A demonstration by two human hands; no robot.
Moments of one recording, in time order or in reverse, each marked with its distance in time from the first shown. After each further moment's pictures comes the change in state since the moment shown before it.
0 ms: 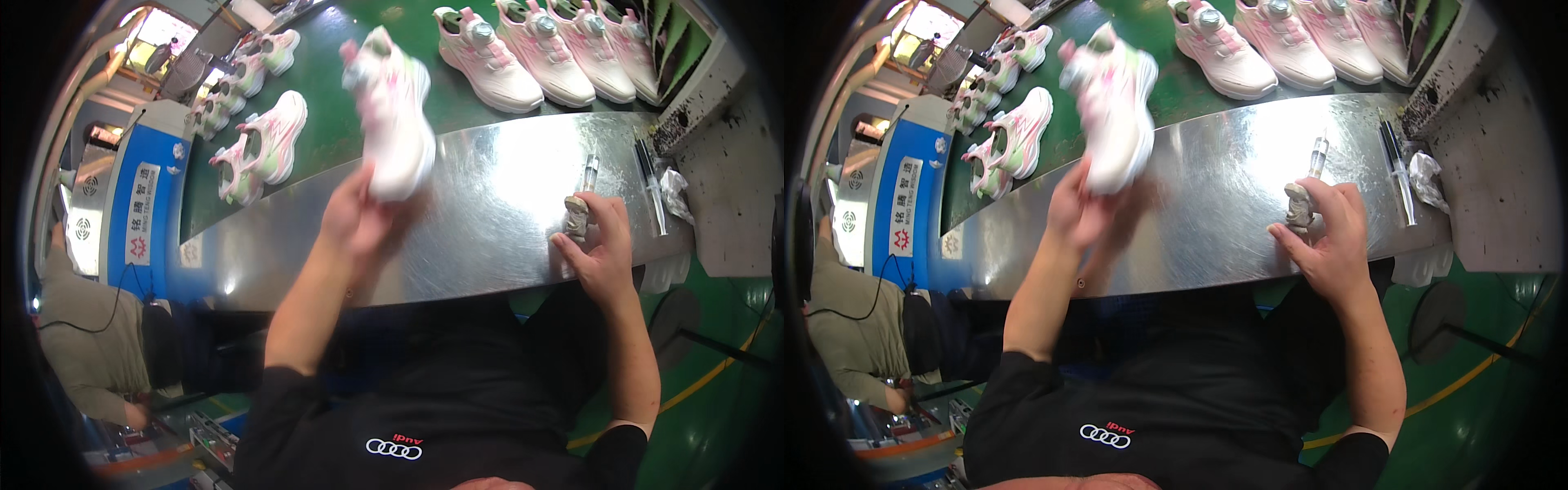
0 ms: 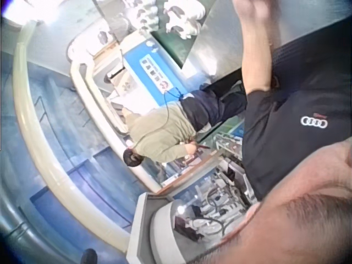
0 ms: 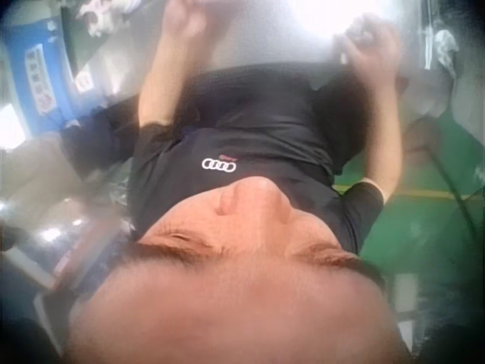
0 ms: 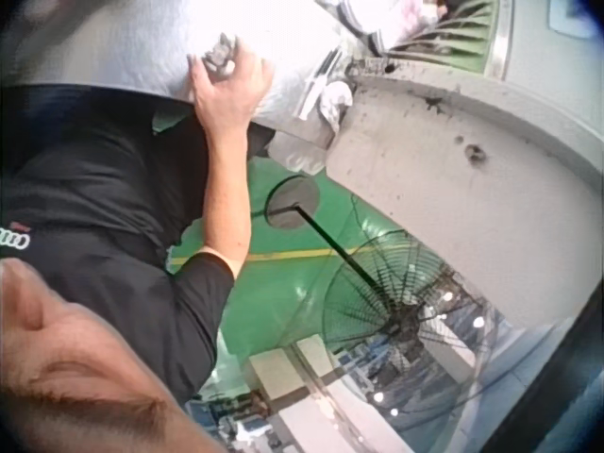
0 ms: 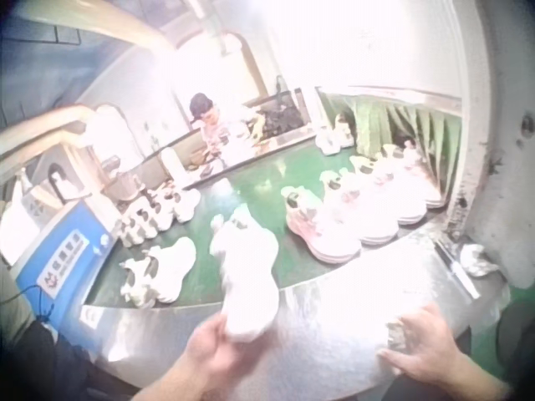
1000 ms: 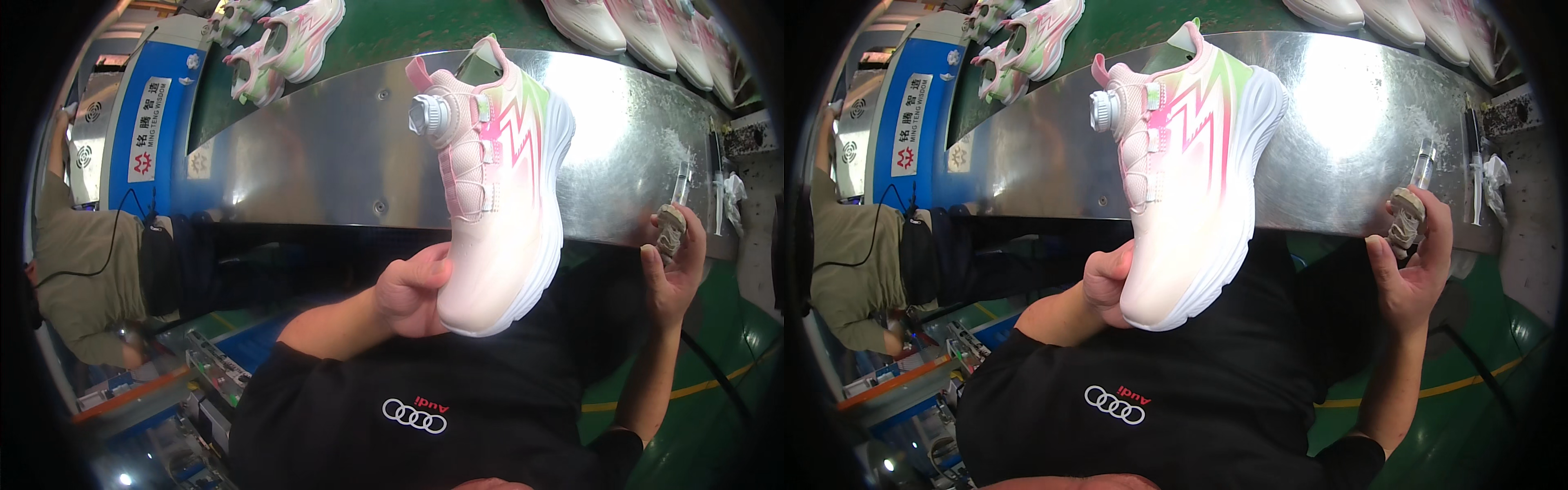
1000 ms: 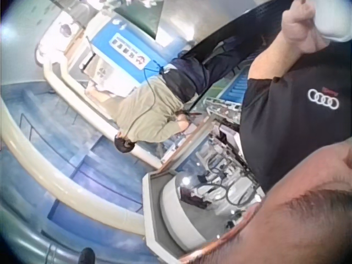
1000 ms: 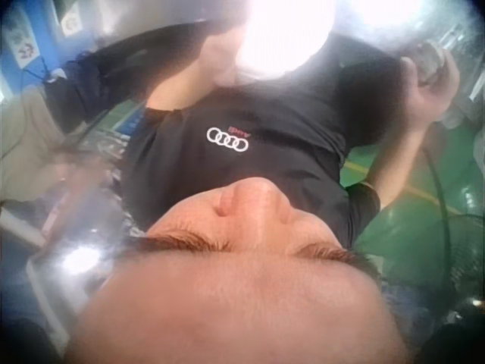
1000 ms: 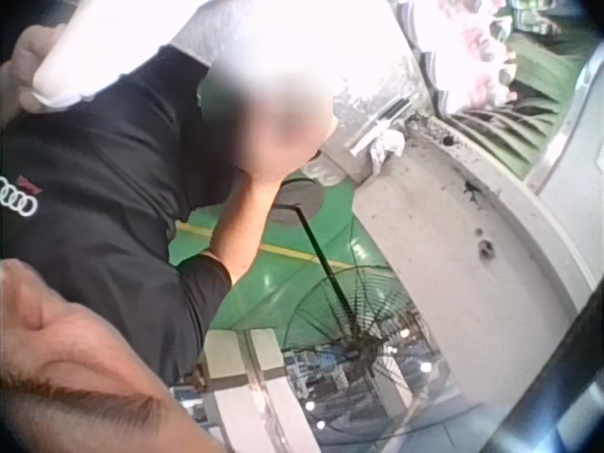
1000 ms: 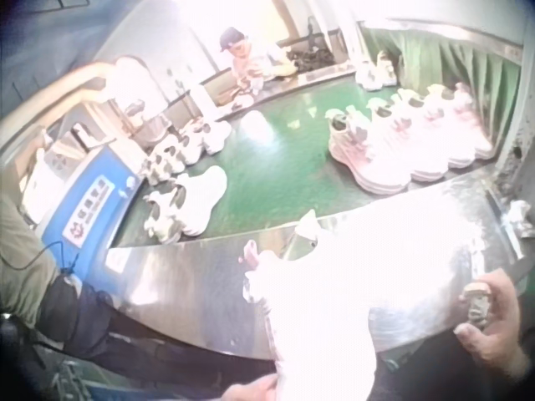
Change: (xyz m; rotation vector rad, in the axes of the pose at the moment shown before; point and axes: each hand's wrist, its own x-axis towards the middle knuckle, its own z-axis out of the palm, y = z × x) left_hand -0.115 -0.102 0.053 -0.378 0.066 -0.275; right_hand -0.044 -0.009 -0.014 0.337 -0.063 0.255
